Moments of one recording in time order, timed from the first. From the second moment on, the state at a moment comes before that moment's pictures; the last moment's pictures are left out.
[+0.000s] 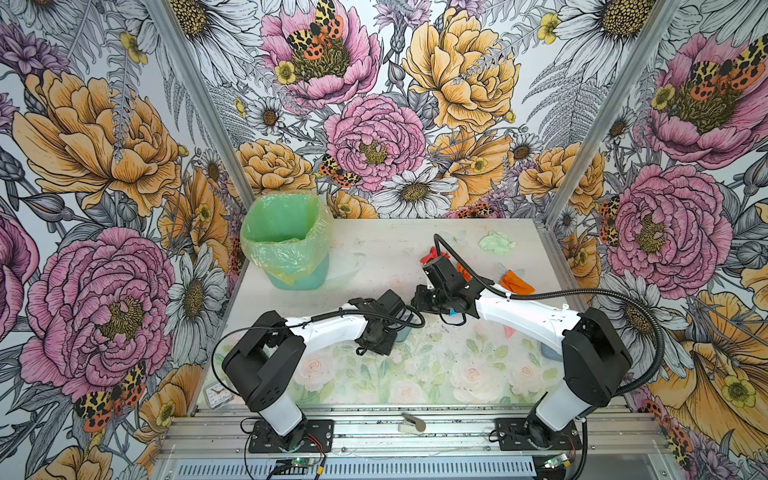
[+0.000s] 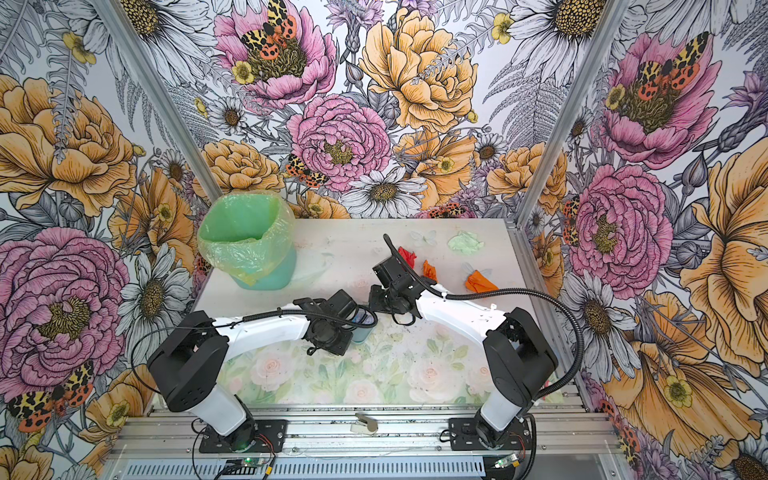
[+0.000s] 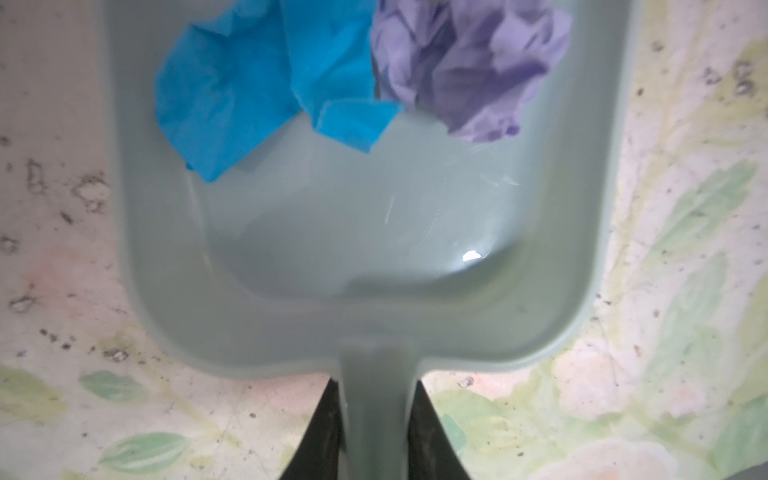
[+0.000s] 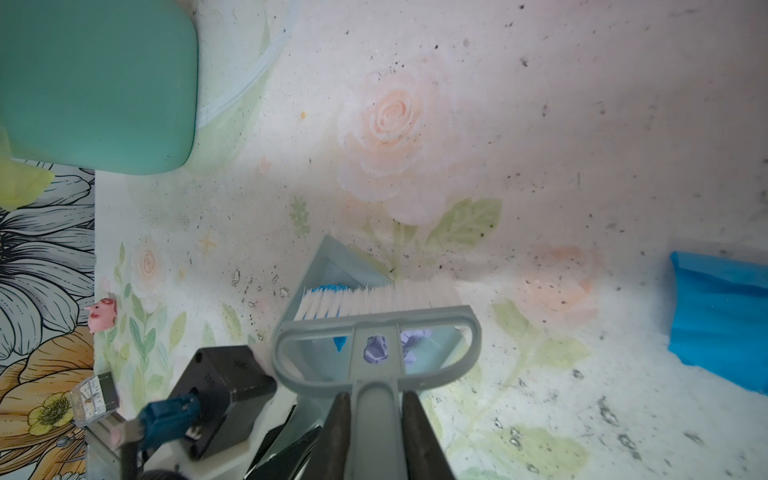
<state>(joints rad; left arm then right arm) -0.78 1.63 0.95 -0.68 -0.02 -0.37 0.70 1.63 1.16 -0.48 -0.14 0.75</state>
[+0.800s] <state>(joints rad) -0.79 1.64 0.96 -0.59 -0.02 -0.37 0.69 1.60 1.19 -0.61 -0.12 0.61</state>
